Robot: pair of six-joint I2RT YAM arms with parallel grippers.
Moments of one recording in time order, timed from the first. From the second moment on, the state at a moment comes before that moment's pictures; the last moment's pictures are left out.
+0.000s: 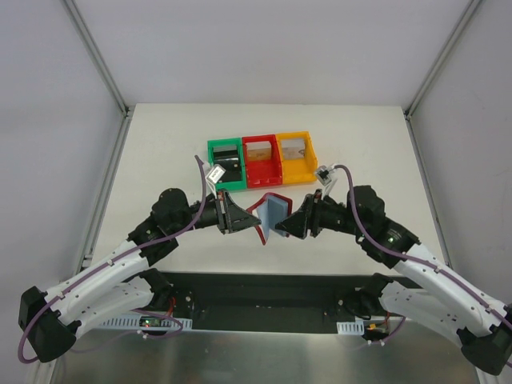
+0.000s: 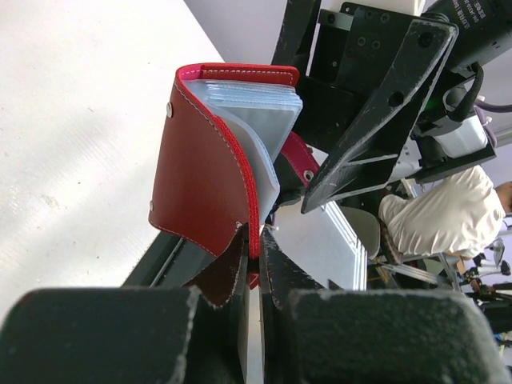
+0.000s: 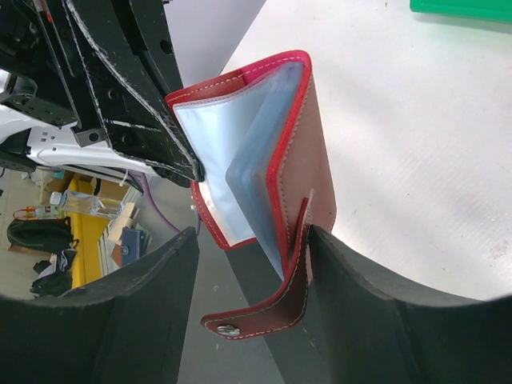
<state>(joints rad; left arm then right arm) -0.76 0.78 0.58 0.10 0.52 -0.90 0.79 0.77 0.72 -0.22 -0.43 0.69</state>
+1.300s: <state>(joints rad) -0.73 0.83 0.49 -0.01 0.47 -0.84 0.72 0.79 0.60 -0.26 -0.34 0.65</state>
